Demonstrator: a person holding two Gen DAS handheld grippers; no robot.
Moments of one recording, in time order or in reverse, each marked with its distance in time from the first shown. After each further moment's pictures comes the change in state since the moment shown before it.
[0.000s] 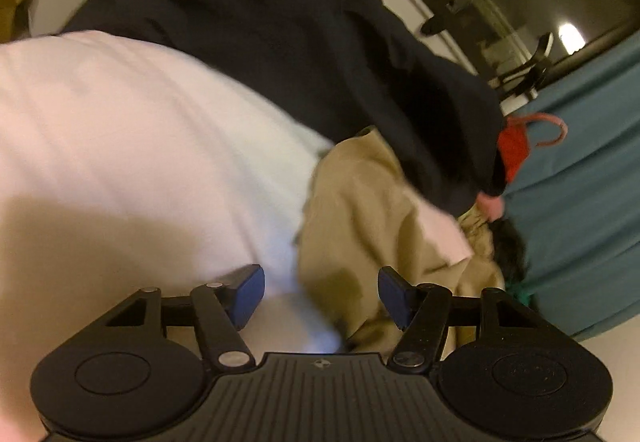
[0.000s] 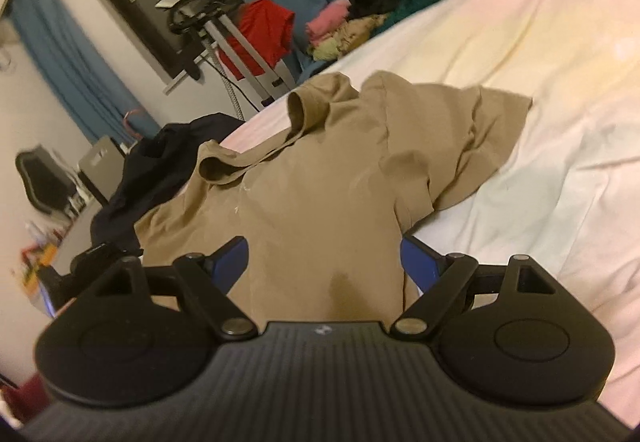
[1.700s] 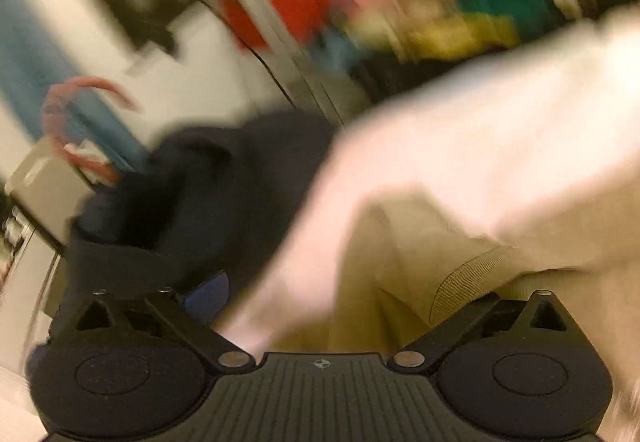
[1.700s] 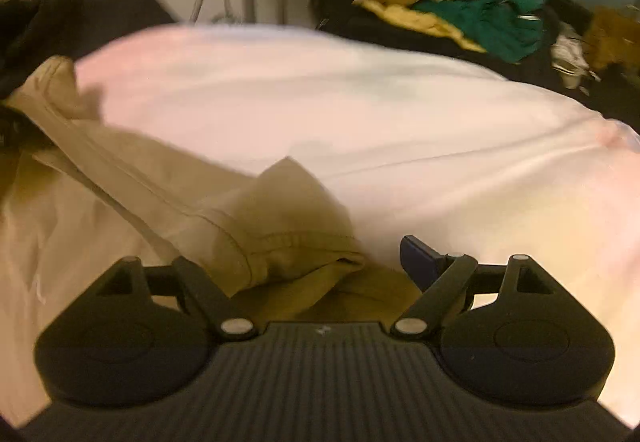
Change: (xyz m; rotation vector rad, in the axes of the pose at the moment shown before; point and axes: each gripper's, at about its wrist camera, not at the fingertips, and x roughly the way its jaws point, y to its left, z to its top) left arm 0.155 -0.236 -0.092 1.478 0.164 0.417; right arm 0.240 0.066 0.151 -0.644 0.397 -0.256
